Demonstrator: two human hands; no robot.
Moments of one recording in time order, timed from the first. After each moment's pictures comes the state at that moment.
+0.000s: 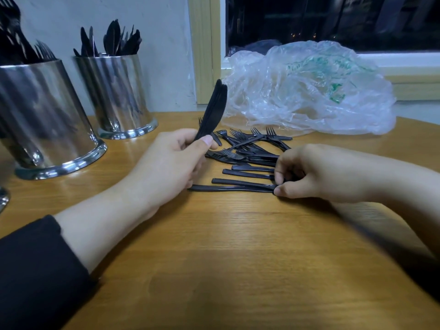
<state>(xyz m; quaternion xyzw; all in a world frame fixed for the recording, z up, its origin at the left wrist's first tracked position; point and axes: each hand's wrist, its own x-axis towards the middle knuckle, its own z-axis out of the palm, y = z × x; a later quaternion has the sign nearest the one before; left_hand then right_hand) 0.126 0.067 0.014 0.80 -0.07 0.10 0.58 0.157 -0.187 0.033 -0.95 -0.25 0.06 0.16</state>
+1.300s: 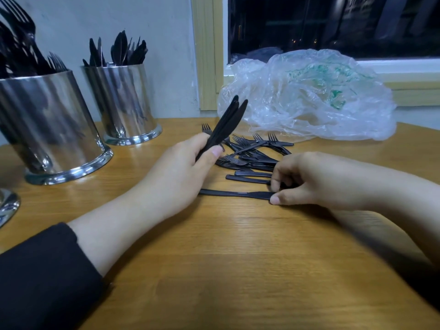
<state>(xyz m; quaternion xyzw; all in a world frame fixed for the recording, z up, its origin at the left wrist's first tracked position) 0.130 0.070 0.013 0.91 -0.13 0.17 0.36 0.153 -0.182 0.033 -0.95 -0.27 0.05 0.16</state>
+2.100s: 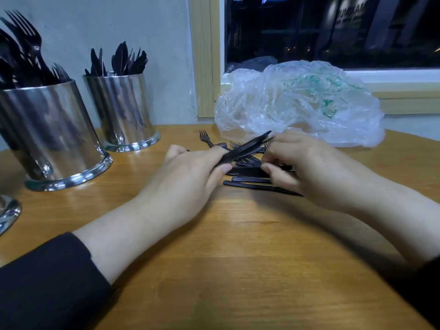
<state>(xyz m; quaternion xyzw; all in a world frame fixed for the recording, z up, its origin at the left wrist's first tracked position) 0.120 0.064 0.018 0.92 -0.23 0.25 0.18 0.154 -0.175 0.036 -0.86 -0.43 -0.25 0.13</state>
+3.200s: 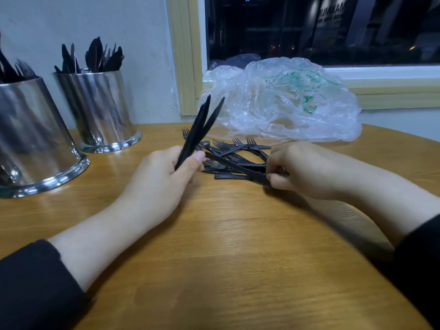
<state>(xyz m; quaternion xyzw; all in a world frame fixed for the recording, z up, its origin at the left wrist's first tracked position) 0.122 0.060 0.011 0.89 -0.11 0.21 0.39 0.161 -0.198 0.036 -0.96 -0.26 -0.06 0.07</state>
